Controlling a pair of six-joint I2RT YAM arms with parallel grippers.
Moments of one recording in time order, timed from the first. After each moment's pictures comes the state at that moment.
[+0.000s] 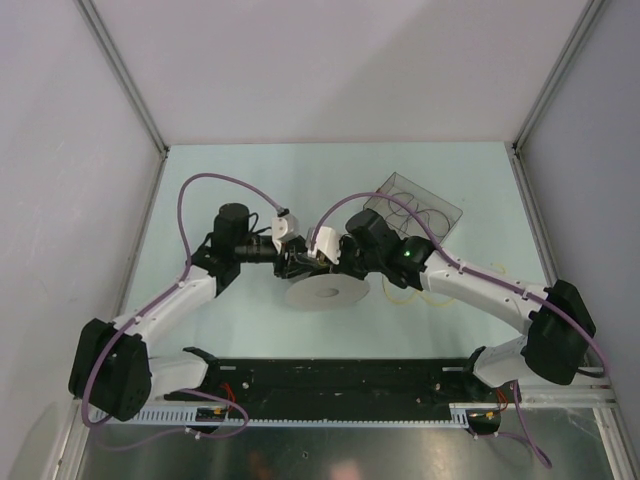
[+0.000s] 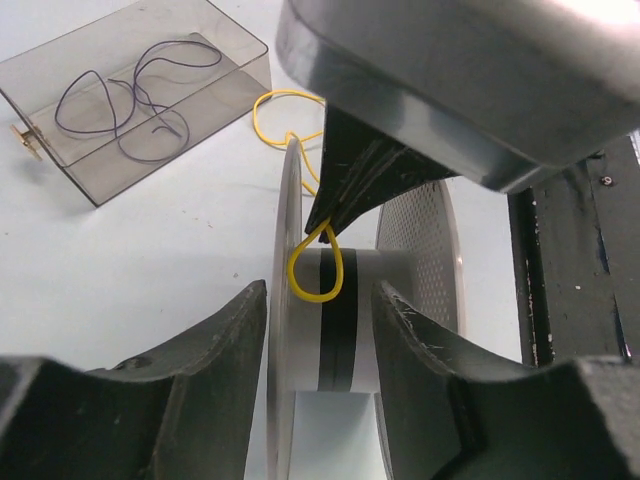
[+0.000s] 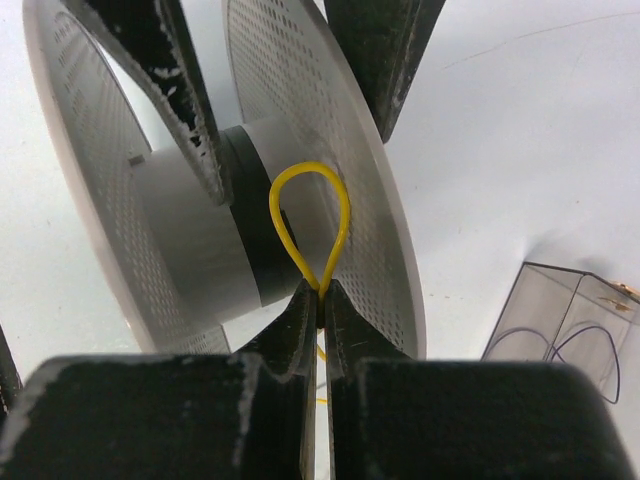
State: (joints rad) left arm -0.41 1.19 0.71 0.07 0.99 0.32; right arm 0.90 1.42 1.10 -0.40 -0.13 -0.52
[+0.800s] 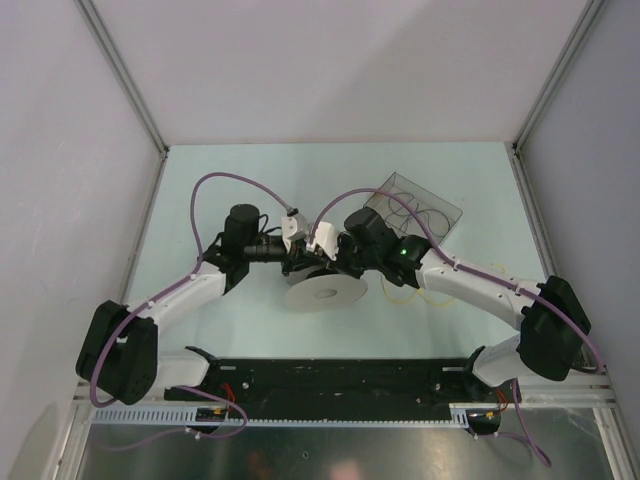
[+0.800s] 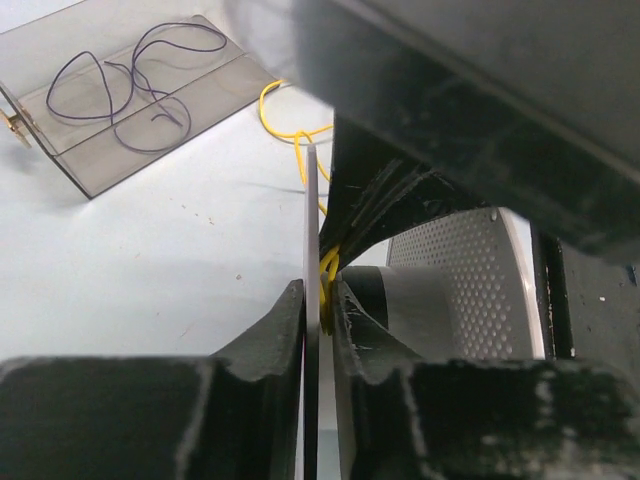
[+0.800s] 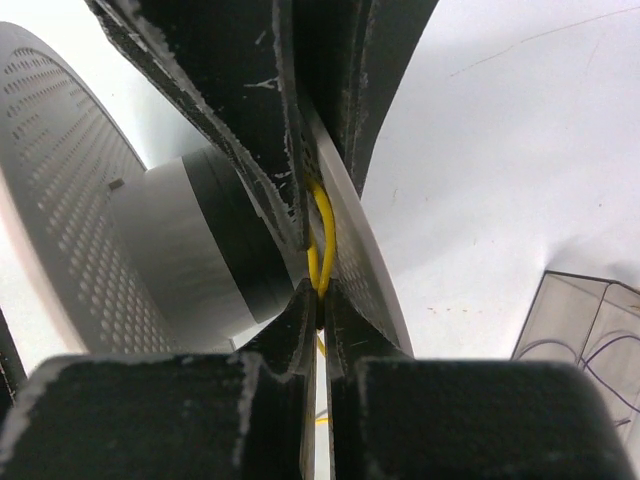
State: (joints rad) left arm -0.46 1.28 0.70 0.18 0.94 0.28; right arm 0.89 1.45 1.10 -0.34 -0.15 -0.46
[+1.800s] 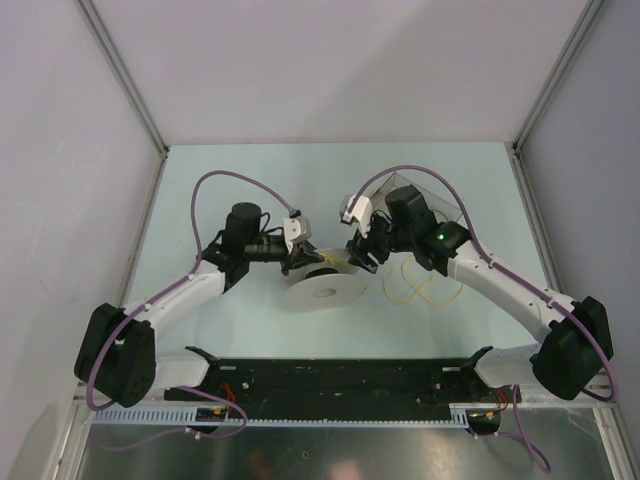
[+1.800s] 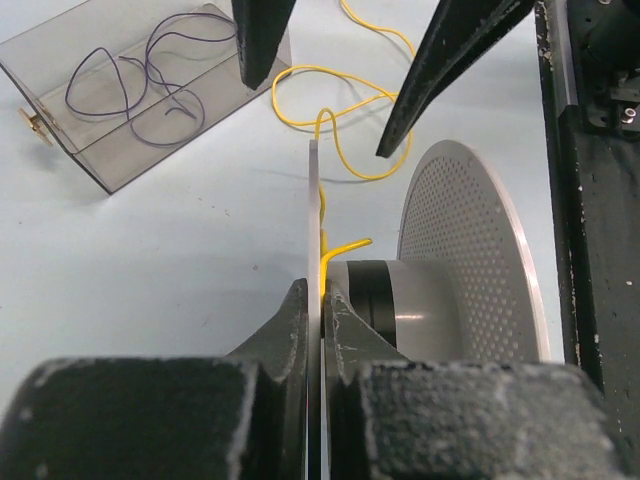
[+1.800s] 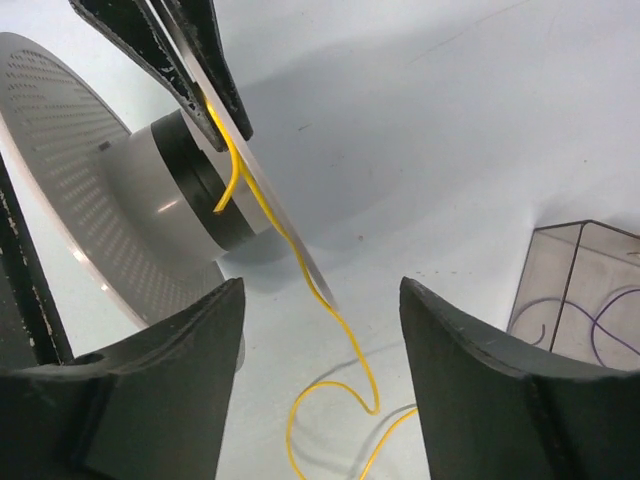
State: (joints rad) left arm -0.47 1.26 0.73 0.09 0.90 0.37; right arm 0.69 1.33 1.10 -0.42 -0.37 -0.41
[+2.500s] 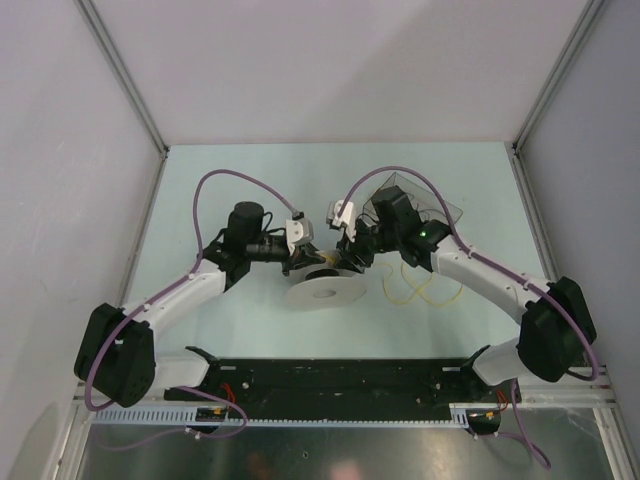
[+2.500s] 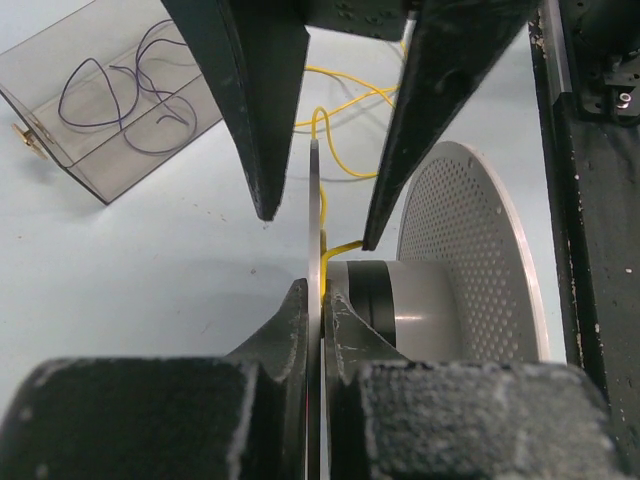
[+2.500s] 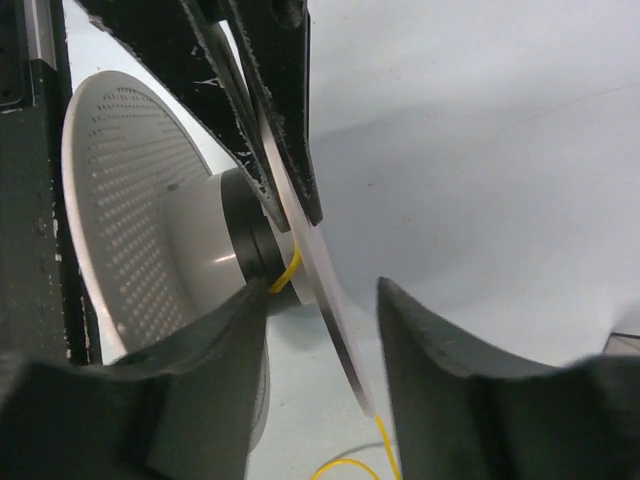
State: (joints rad) left arm -0.48 1.26 0.76 0.04 0.90 0.43; right arm 0.69 1.43 1.10 -0.31 -0.58 -0.42
